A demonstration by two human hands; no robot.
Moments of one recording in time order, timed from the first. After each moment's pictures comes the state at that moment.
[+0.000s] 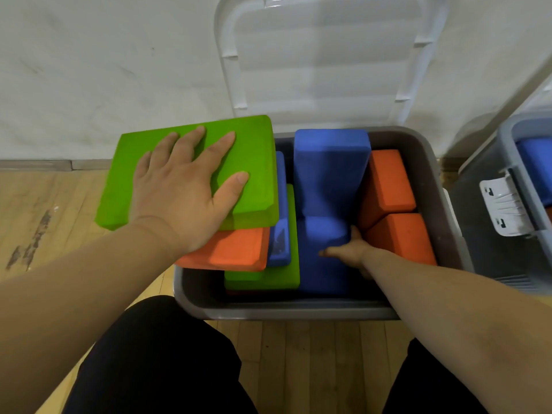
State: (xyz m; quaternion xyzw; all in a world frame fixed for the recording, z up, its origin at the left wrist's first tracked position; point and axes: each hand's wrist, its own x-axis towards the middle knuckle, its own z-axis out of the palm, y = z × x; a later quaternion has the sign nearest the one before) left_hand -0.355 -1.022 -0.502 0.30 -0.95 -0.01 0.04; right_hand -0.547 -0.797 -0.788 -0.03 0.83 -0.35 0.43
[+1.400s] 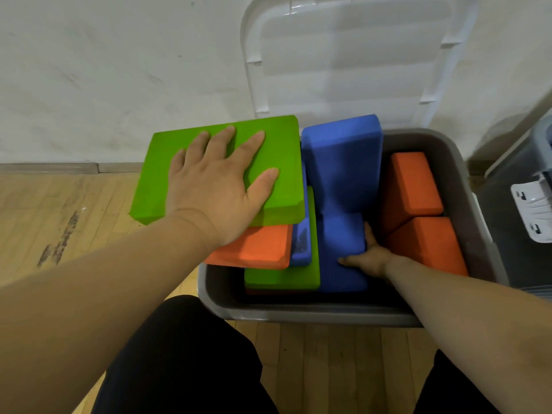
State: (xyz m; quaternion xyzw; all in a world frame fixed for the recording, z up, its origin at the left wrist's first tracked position) left_hand -0.364 -1.023 -0.501 0.30 -0.95 0.01 0.03; right_hand -0.548 -0.794 -0.790 -0.13 0.83 -0.32 0.44
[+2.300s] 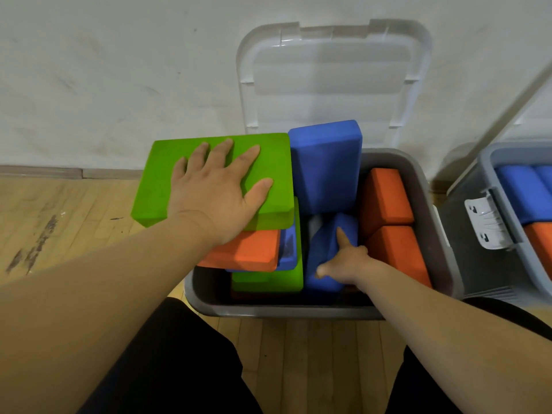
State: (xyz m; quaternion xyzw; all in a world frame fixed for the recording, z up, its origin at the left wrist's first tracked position) left_hand -0.361 -1.010 -0.500 0.31 -0.95 0.01 0.03; right_hand -0.506 -0.809 -0.681 -0.17 0.89 -0.09 0.42
